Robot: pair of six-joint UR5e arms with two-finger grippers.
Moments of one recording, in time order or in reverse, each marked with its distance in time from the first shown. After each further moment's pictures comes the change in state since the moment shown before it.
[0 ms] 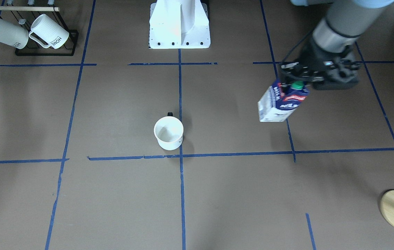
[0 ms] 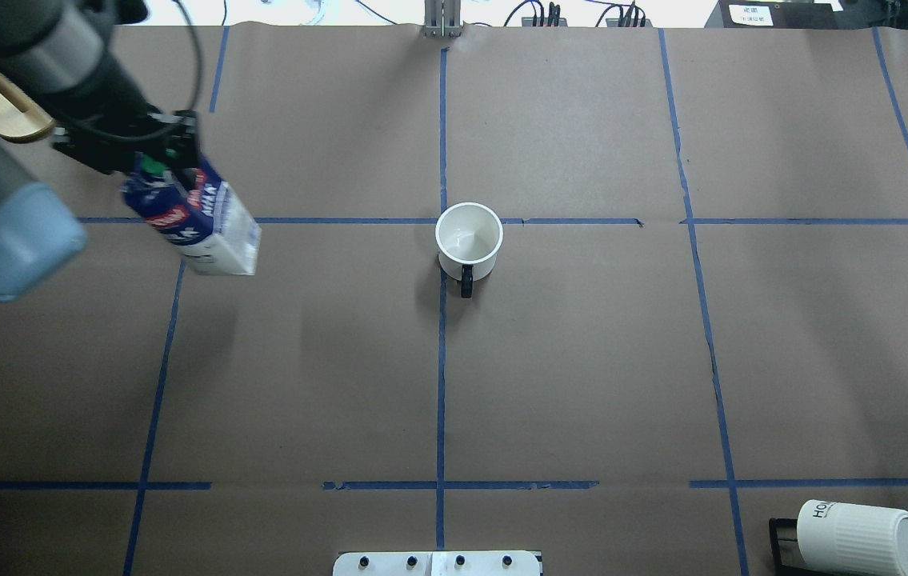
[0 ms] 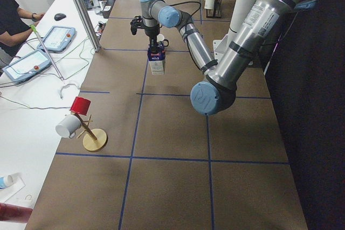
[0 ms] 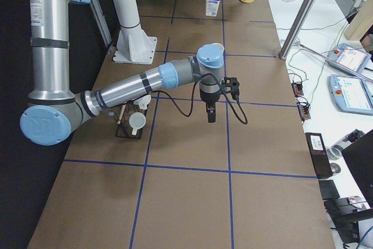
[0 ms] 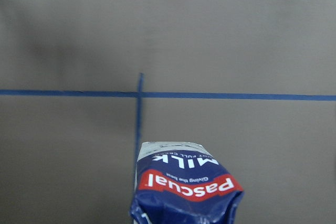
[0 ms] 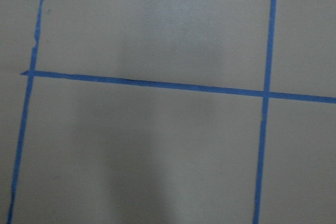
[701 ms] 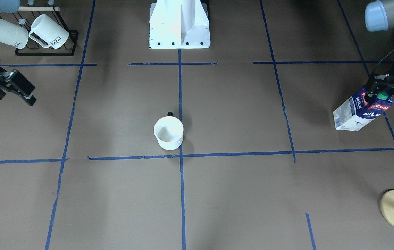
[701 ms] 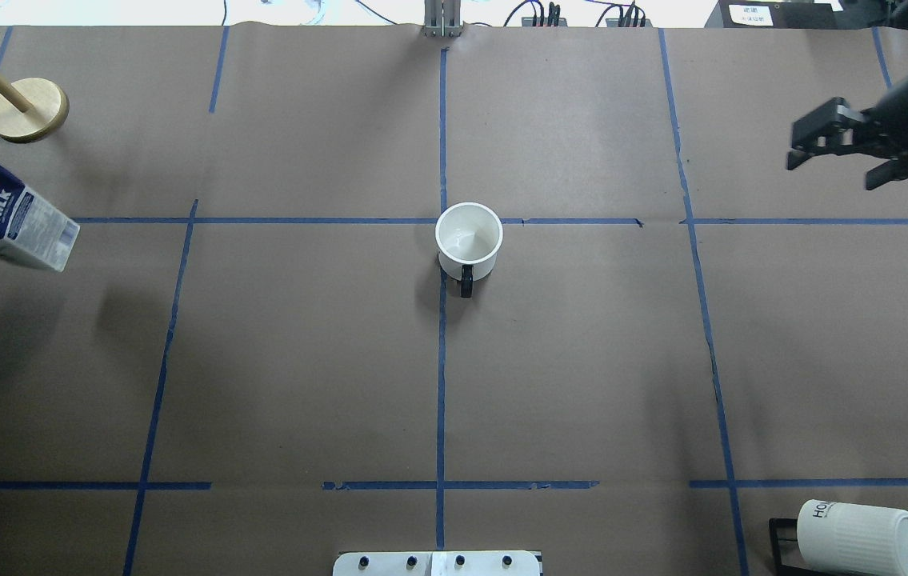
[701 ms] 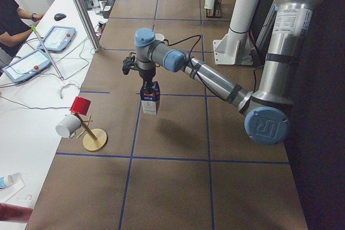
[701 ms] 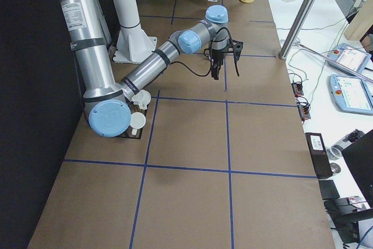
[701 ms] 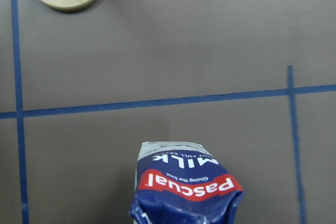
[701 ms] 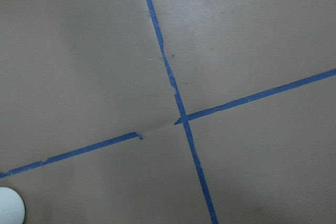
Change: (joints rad) left arm -0.274 0.396 -0.054 -0.167 -0.049 0.438; right arm -0.312 0.257 0.076 -0.006 -0.107 0.715
